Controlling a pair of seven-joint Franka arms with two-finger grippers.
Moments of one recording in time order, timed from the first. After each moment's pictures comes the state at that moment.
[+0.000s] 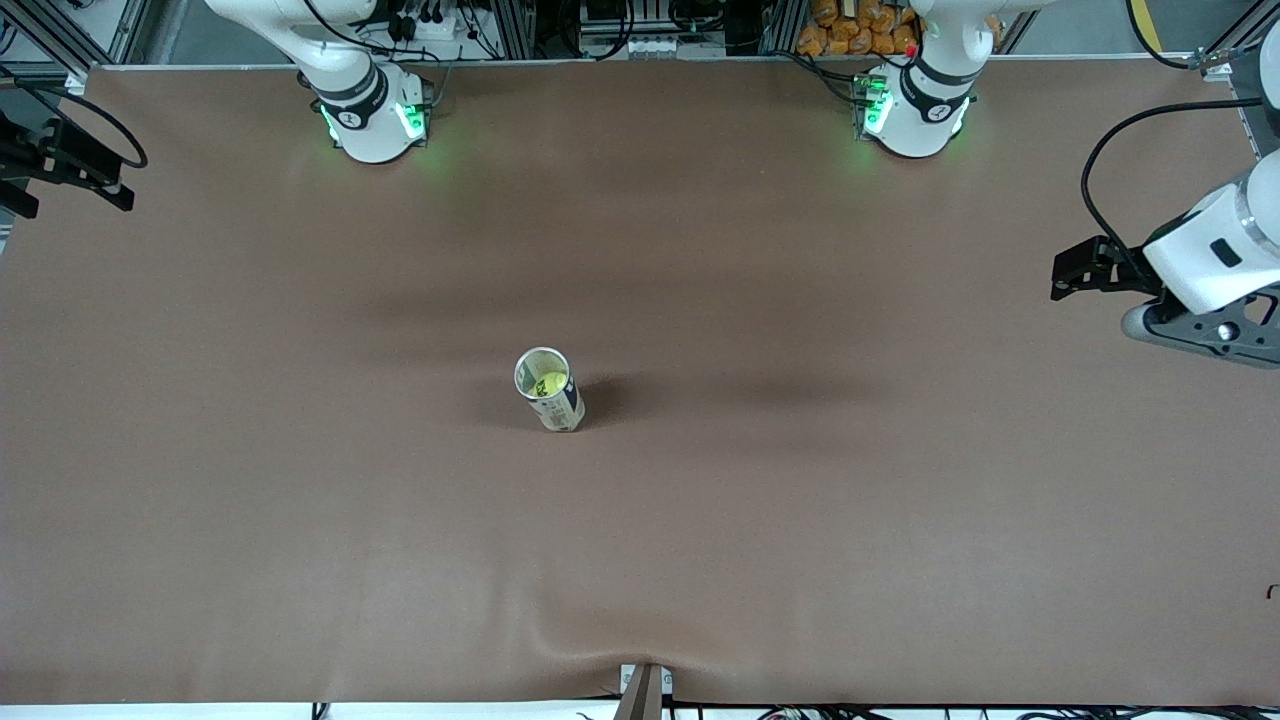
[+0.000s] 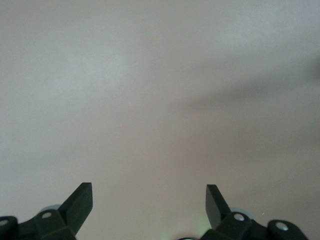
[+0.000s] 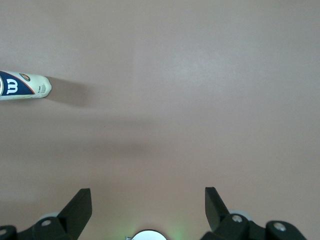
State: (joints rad) left arm 0.11 0.18 -0.23 -1.38 0.04 1.45 0.10; right arm -0.03 -0.08 -0.01 -1.51 0.01 1.40 -0.10
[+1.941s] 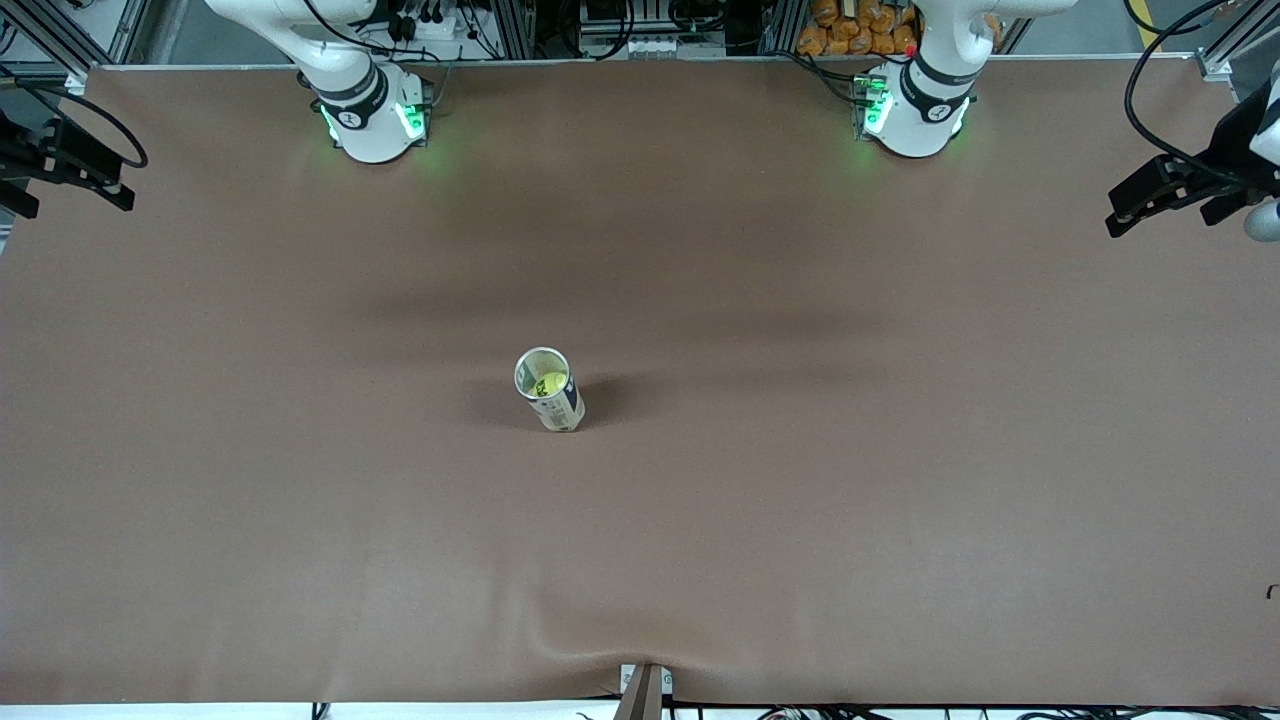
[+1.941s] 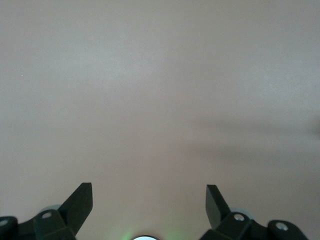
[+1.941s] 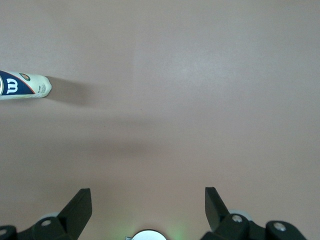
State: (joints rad) left arm -0.12 -0.07 0.06 -1.56 0.04 1.48 -0.18; right arm -0.03 -0.08 0.00 -1.52 0.01 1.40 -0.11
